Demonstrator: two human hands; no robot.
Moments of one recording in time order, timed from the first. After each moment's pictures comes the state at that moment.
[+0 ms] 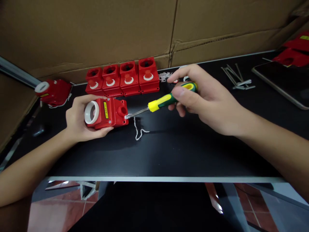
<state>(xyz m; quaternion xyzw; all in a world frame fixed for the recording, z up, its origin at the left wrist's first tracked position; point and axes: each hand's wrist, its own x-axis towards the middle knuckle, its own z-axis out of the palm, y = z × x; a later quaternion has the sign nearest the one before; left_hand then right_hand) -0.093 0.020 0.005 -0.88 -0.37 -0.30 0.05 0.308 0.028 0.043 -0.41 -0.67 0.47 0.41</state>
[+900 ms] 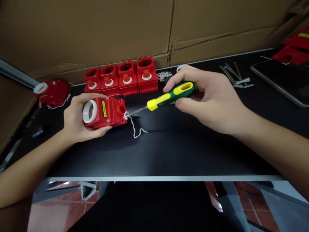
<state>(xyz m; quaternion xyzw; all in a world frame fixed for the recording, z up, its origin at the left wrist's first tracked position) -0.088 0.020 0.016 -0.89 -0.36 -0.29 0.03 0.309 0.025 0.046 -0.46 -0.71 0.35 0.41</state>
